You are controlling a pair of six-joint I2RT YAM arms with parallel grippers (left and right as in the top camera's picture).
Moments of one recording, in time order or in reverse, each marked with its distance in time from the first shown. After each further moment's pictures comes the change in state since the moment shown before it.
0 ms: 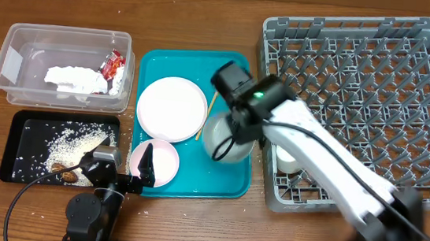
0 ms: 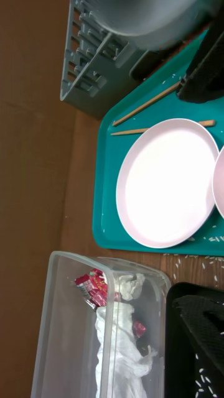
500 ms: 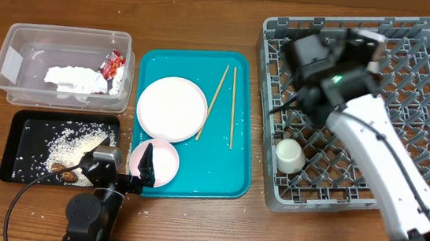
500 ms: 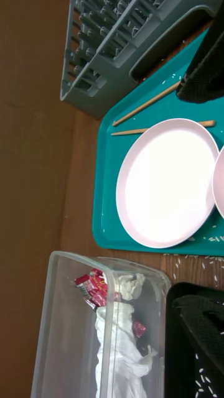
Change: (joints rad) left arm 0.000 0.000 0.000 0.000 0.000 0.000; right arm -0.319 -0.119 0.002 -0.029 0.817 0.483
